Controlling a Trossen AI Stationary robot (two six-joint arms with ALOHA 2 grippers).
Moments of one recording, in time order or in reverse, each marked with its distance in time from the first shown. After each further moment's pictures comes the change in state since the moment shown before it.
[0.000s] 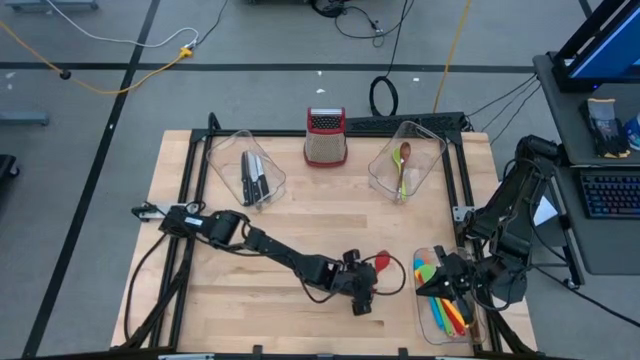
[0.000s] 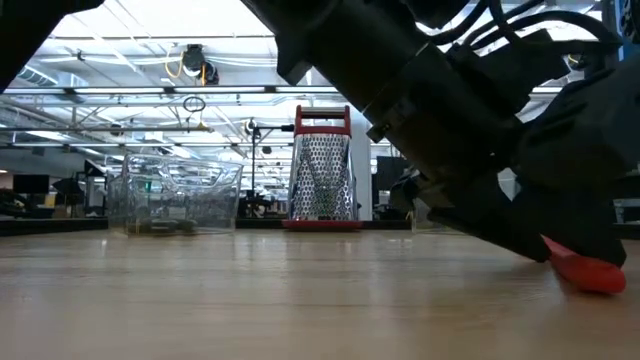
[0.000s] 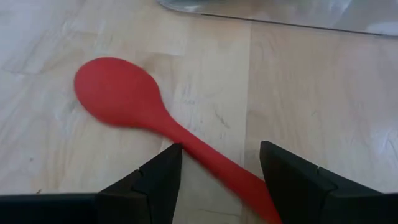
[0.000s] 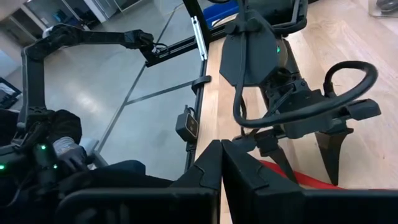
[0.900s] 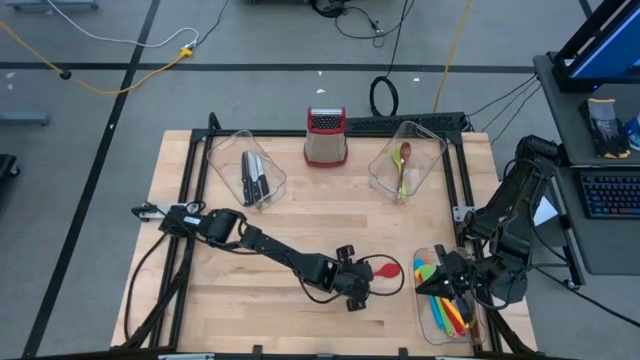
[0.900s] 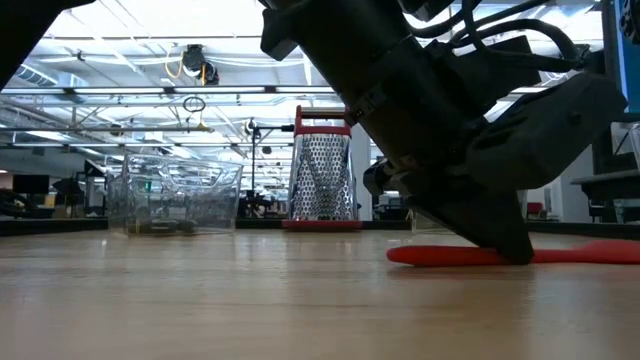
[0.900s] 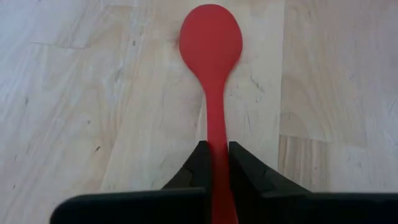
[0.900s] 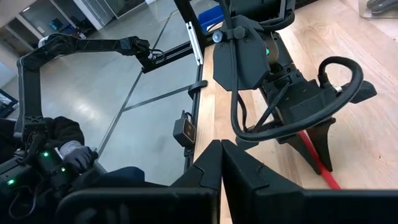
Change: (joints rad) left arm 0.002 0.004 0.004 -0.243 -0.029 -0.031; right arm 0.000 0.000 0.000 0.000 0.025 0.025
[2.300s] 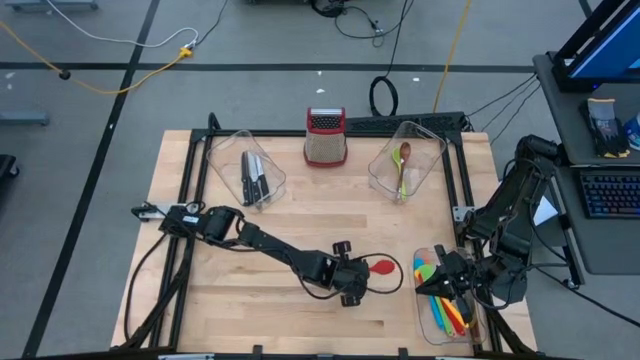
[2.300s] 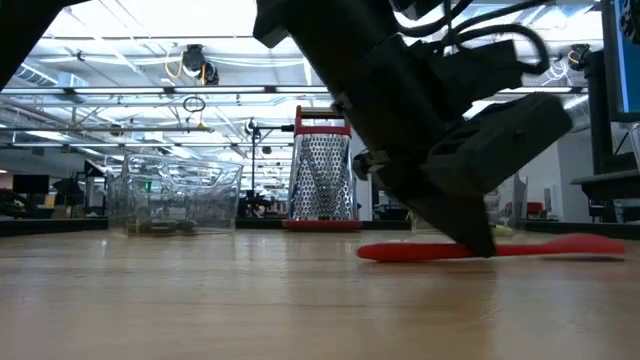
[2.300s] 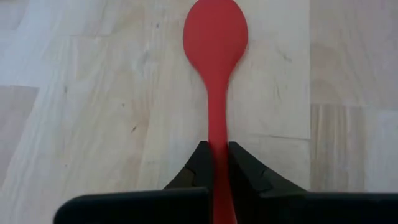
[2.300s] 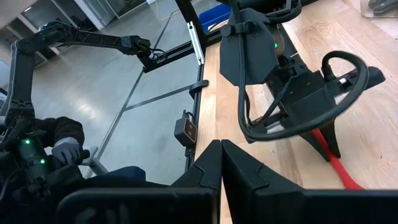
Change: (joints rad) left arm 0.006 -0.075 -0.009 0.003 -0.055 0.093; right arm 0.000 0.000 0.000 0.000 -0.003 0.000
